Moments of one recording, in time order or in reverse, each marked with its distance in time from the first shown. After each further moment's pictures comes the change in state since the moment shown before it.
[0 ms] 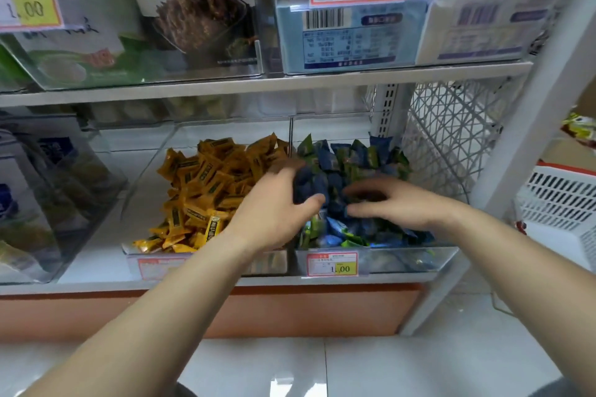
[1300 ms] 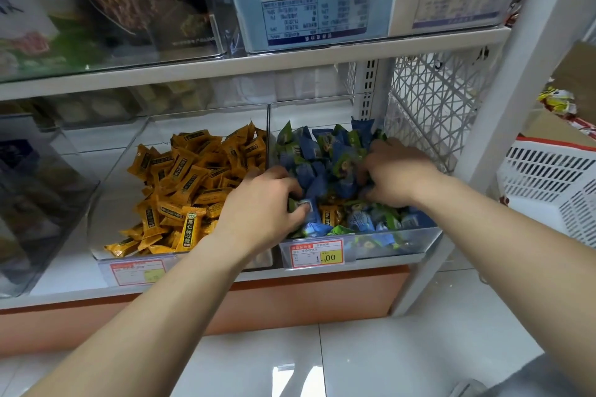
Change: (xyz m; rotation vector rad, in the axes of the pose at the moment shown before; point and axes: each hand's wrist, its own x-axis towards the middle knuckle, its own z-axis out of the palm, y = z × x) left_hand 0.001 0.000 0.022 0.329 -0.034 0.152; right_hand 0.012 0.008 -0.014 -0.806 0.118 0.152
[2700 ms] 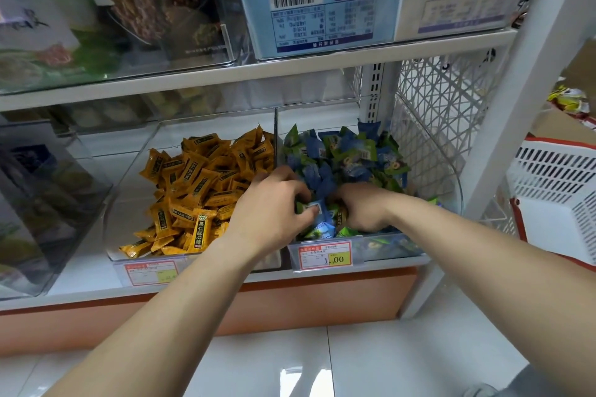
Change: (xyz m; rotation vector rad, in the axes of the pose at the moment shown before) left_hand 0.000 -0.001 0.002 -0.061 -0.001 -0.024; right_hand 0.018 -0.045 0.038 0.395 -0.218 -0.199
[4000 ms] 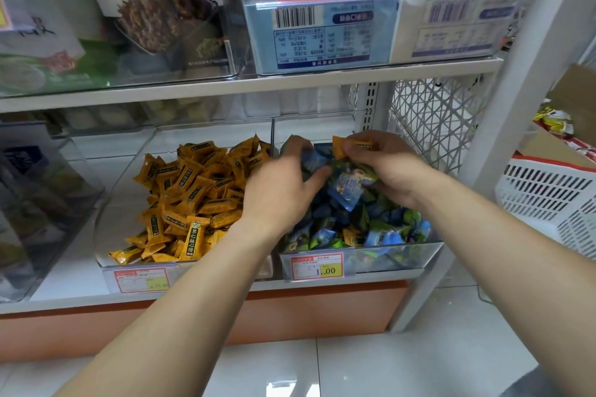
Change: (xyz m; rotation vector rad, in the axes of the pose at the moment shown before) left_hand 0.033 0.027 -0.012 -0.220 0.262 -0.120; right_hand -0.029 0.005 -0.058 1.303 0.522 -0.037
